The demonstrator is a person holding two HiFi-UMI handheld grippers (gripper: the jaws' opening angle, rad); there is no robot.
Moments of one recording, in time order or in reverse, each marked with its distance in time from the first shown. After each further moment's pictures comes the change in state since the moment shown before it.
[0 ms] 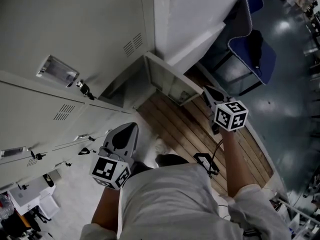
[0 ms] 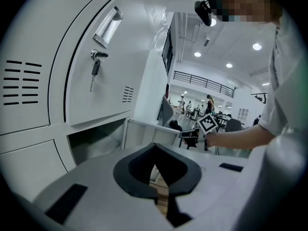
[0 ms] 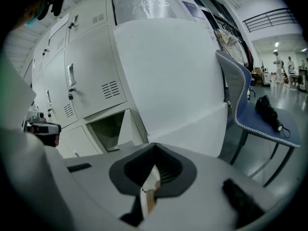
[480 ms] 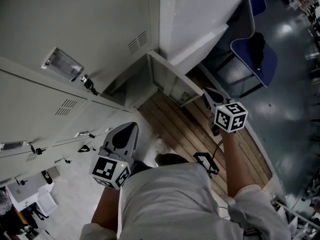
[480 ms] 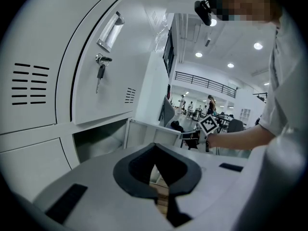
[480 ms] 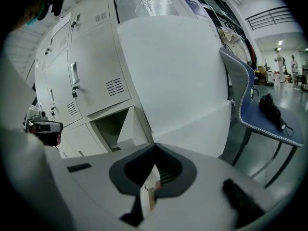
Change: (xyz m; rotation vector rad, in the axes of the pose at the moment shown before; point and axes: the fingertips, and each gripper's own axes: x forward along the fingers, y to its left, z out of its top) left arm -0.010 0.000 -0.002 -0.002 -0.010 0.023; right arm 0.001 0.012 -0.007 -0.010 0.019 0.034
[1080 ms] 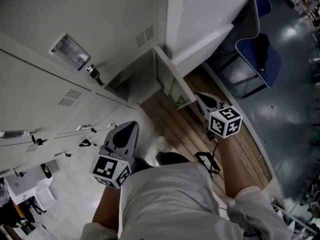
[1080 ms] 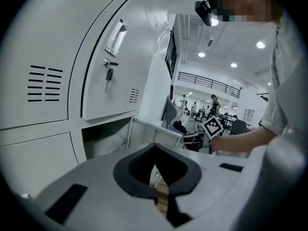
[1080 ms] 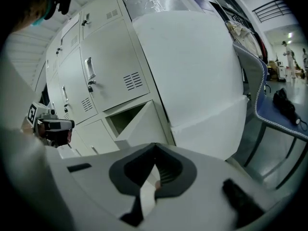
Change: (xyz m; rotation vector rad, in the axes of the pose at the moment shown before) left arm -0.019 0.000 -0.011 -0.015 -0.007 0.044; right arm 0.007 0.058 -0.019 -0.027 0.021 0.124
